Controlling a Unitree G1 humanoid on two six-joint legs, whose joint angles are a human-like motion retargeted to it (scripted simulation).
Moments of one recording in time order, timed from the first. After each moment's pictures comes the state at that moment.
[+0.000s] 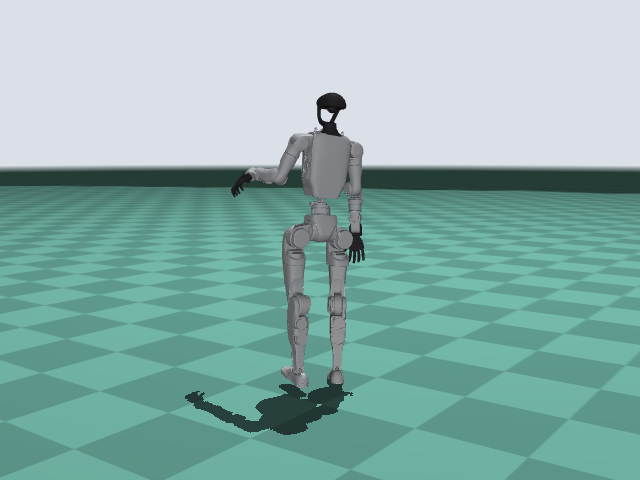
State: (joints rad) left arm -0.19 0.36 0.12 0.17 0.65 0.31 -0.42; right arm 0.03 -0.18 0.10 1.52 -0.78 0.04 0.29; waist 0.00 0.02 -0.17; left_leg -0.05 -0.07 -0.05 0.00 -0.23 -0.07; right_leg 0.01 -0.08 -0.49 -0.01 -0.03 0.02
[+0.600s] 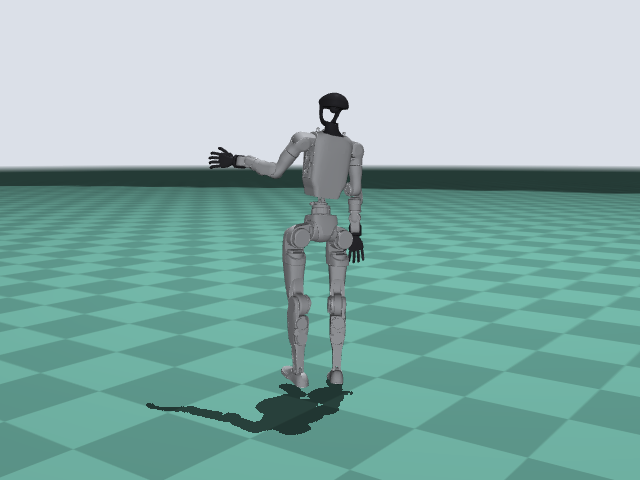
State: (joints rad) left arm -0.42 0.40 0.40 0.33 -0.04 0.33 0.42; right arm 0.04 -0.18 0.10 1.53 -0.79 0.03 0.30; waist 0.02 0.02 -0.21; left_leg -0.06 -0.08 -0.07 0.00 -0.23 -0.07; right_leg 0.01 -0.08 -0.51 -0.02 -0.03 0.02
